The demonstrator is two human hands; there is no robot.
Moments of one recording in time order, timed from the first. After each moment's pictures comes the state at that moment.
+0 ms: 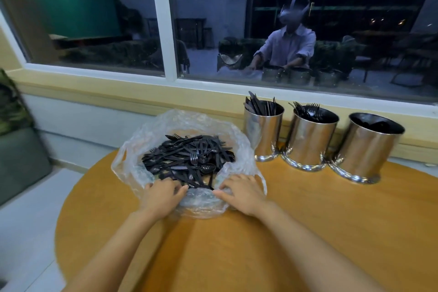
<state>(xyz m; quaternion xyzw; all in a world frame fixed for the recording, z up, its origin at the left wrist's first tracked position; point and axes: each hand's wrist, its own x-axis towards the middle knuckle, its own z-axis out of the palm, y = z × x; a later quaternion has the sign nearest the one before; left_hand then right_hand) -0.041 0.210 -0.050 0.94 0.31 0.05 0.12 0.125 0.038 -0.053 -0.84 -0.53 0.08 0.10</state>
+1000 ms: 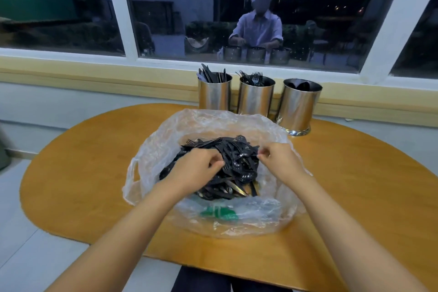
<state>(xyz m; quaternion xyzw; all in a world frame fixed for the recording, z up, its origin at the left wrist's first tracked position) -0.028 -0.006 0.007 0.97 0.10 0.08 0.21 0.121 -0.182 -0.011 -0.92 -0.30 0.00 0.24</state>
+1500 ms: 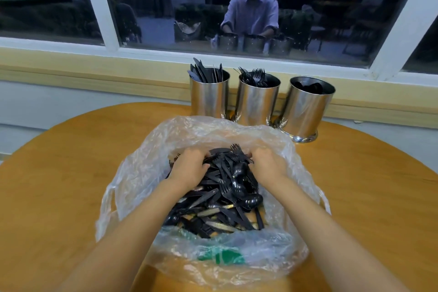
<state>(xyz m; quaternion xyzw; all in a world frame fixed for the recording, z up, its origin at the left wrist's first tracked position) 0.073 0.059 -0.040 0.97 0.16 0.06 0.19 0.174 -0.112 -0.033 -0.96 -0.27 0.00 0.07</state>
